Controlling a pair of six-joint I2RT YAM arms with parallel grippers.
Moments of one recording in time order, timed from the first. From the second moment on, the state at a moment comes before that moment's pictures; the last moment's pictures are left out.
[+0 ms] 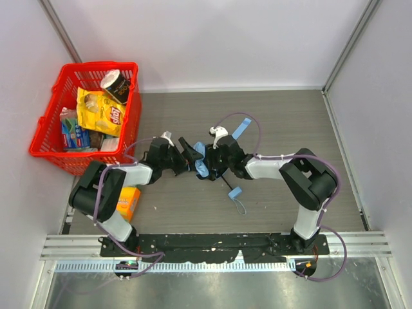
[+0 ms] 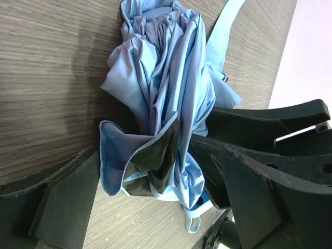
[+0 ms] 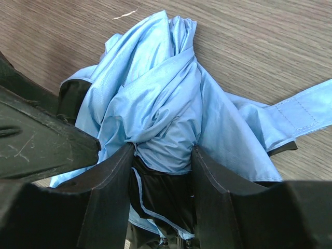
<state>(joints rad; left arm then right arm) -0.40 1.63 0.62 0.42 0.31 -1.02 0.73 1.83 0.91 0.28 0.02 0.31</state>
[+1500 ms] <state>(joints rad) -0.47 1.84 0.99 0.09 0.16 -1.23 0.47 1.96 1.06 0.15 -0.58 0.32</state>
